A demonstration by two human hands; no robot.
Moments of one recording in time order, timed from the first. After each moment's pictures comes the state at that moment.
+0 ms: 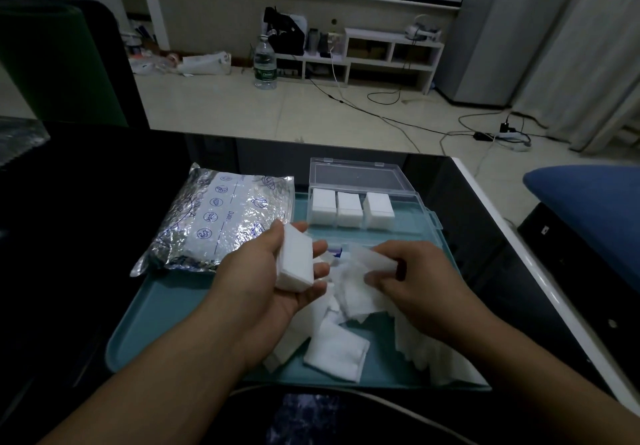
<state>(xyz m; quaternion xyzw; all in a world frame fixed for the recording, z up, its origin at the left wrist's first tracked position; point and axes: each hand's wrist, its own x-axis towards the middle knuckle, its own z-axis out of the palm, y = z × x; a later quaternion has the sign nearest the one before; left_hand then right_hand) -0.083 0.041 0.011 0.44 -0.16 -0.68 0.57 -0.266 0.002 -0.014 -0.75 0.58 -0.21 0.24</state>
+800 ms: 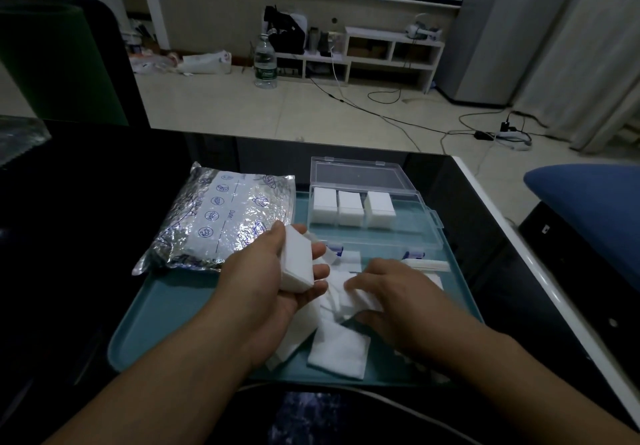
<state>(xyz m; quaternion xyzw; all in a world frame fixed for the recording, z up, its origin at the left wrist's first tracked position) -0.085 0.039 0.004 0.47 -0.17 -0.64 0.58 -0.257 0.013 -0.020 -0.88 0.48 0.00 0.08</state>
